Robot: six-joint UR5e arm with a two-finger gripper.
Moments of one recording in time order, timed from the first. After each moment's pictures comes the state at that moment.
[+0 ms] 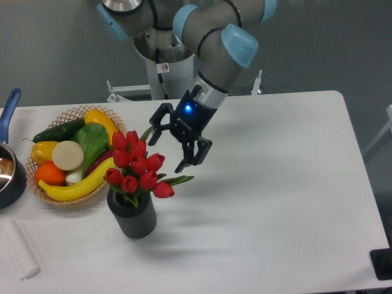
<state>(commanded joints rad) 2.60 -1.69 -2.07 -0.81 0.65 1.36</state>
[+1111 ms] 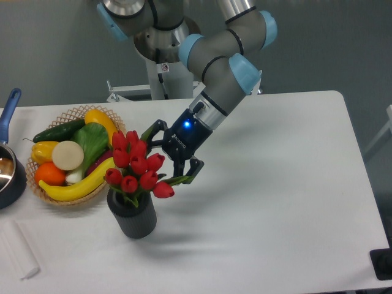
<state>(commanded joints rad) 2.57 -1.82 -1.99 -0.70 0.54 1.36</state>
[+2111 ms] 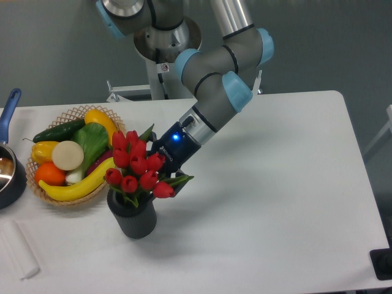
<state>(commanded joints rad) 2.53 -1.86 -1.97 -0.70 0.44 1.36</state>
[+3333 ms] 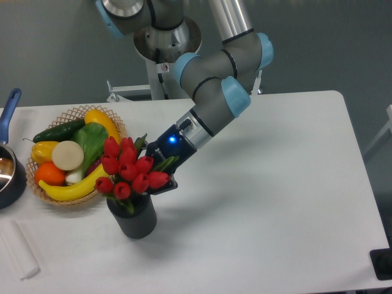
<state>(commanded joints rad) 2.51 -1.86 -1.95 -0.70 0.43 1.31</state>
